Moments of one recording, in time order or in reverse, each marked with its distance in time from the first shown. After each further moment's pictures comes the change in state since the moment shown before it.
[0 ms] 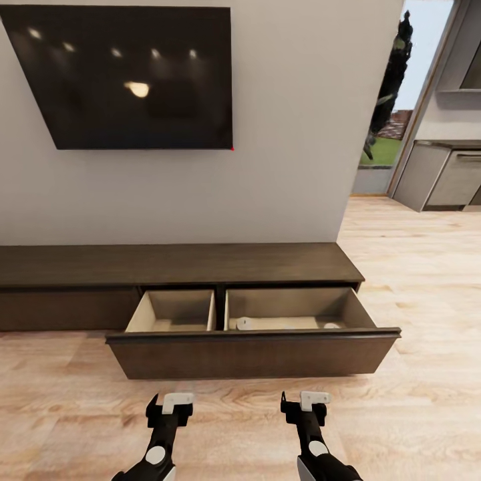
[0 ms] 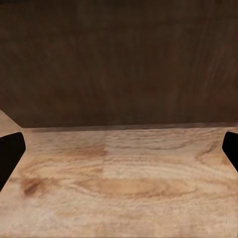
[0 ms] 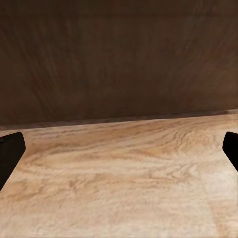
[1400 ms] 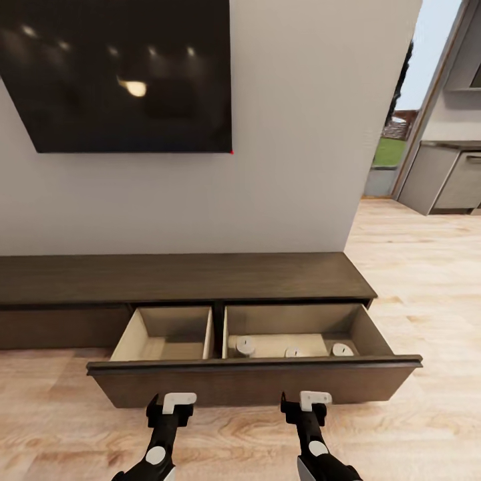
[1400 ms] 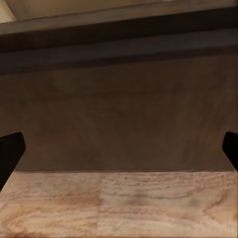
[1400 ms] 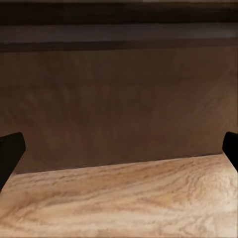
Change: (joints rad) left arm 0.000 0.001 -0.008 0.000 -0.004 0.000 0.001; right arm 0.000 0.000 0.000 0.000 0.000 0.000 0.000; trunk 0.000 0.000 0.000
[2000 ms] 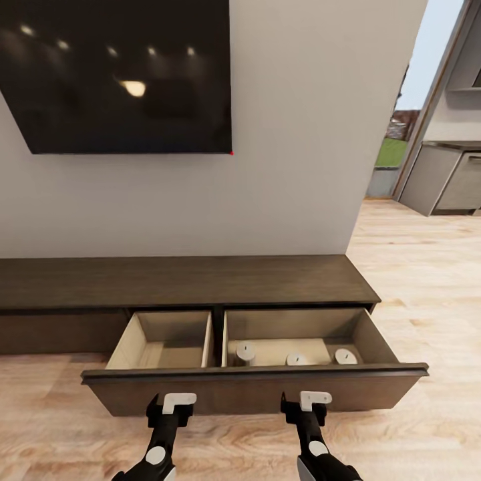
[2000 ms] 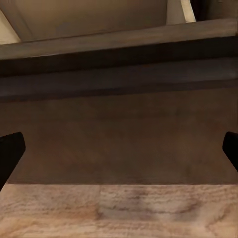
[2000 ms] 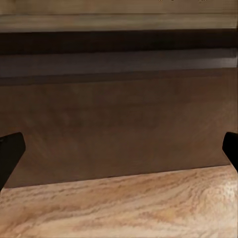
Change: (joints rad) left arm 0.000 0.000 -0.001 0.001 -0.001 0.000 0.000; right arm 0.000 0.000 0.000 0.000 0.000 0.000 0.000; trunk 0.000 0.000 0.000
